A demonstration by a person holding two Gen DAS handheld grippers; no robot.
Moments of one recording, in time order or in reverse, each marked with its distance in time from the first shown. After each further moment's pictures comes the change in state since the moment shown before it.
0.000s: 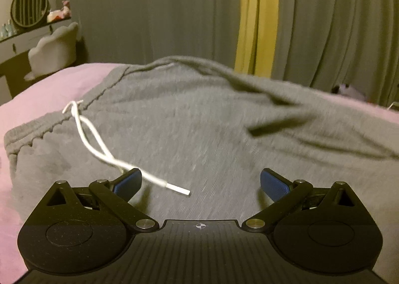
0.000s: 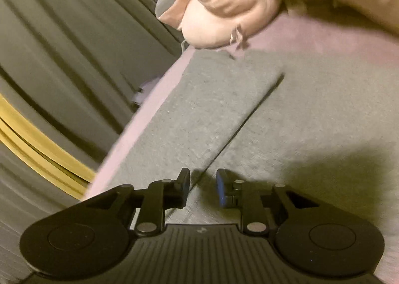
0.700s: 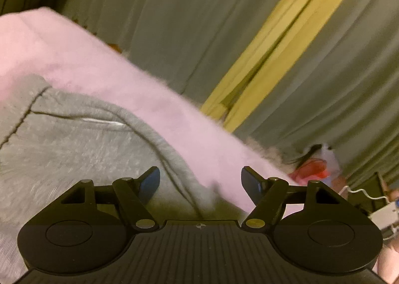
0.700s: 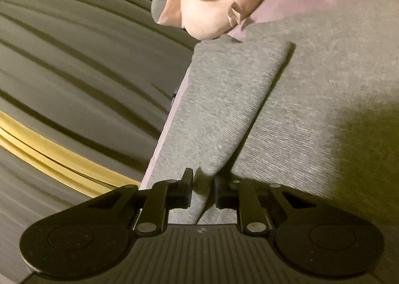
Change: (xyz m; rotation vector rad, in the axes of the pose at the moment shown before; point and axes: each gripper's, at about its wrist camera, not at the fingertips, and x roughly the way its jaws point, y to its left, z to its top) left arm 0.234 0.043 0.185 -0.411 0.224 -0.195; right arm 0.032 -0.034 0.019 0.173 0.022 0.235
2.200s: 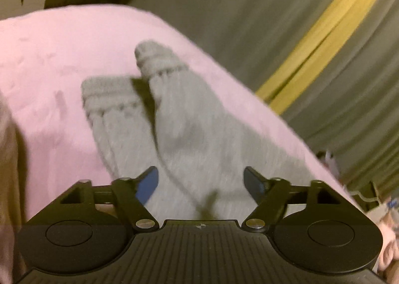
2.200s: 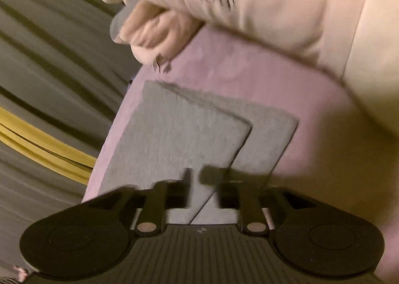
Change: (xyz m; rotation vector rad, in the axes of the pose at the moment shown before) left arm -0.249 0.165 -0.149 -0.111 -0.136 0.013; right arm -0.181 -0.042 0.050 -0.094 0.125 -0.222
